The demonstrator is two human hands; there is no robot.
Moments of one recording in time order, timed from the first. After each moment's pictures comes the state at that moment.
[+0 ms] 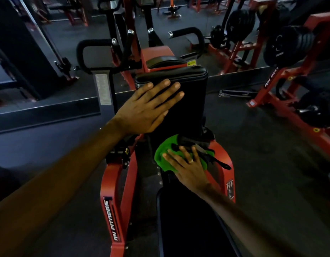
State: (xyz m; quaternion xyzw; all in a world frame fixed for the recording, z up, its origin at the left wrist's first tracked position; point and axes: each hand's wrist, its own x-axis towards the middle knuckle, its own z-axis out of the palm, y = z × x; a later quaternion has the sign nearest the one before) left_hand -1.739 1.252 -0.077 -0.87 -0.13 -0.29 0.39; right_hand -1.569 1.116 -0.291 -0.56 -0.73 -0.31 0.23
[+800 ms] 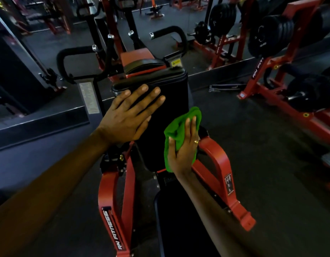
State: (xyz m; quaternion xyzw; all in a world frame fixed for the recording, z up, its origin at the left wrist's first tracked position) left_hand -1.736 1.257 -0.083 -0.84 -0.11 -0.32 0.43; right_hand -1.589 1.149 -0.230 -0.63 -0.46 -0.08 0.62
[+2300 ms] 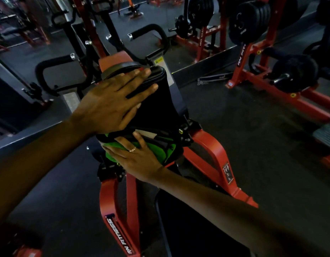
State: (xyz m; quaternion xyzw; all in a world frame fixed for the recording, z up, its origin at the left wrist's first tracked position) left_hand -1.714 1.268 -0.017 -0.92 -0.05 -0.15 0.35; right_hand -1.652 1.179 -0.204 -0.53 -0.71 -0.34 0.32
